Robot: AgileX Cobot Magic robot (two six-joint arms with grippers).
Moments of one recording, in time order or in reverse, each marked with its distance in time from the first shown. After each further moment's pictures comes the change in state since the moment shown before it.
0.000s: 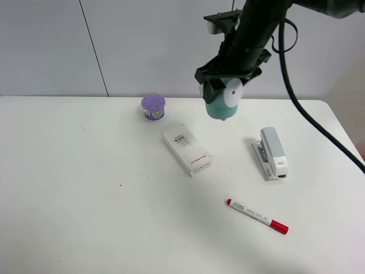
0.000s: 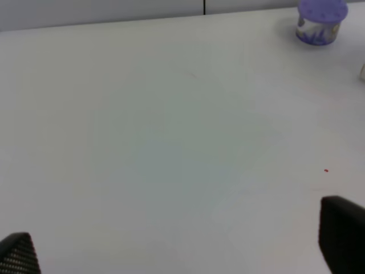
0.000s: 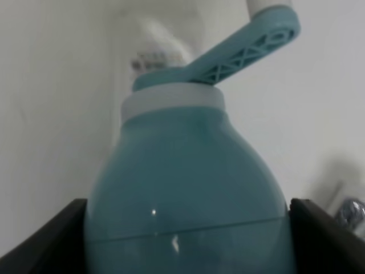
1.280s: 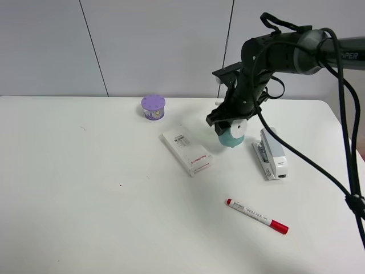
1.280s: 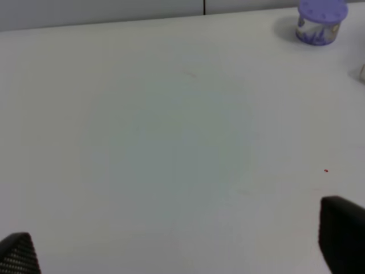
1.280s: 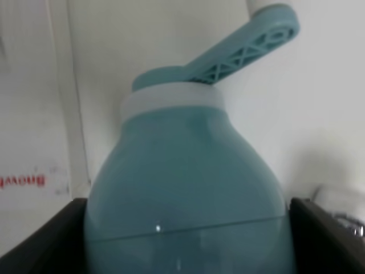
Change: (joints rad) left arm 0.000 0.000 0.000 0.000 0.000 0.000; right arm -0.056 0.137 0.252 -0.106 -0.386 0.030
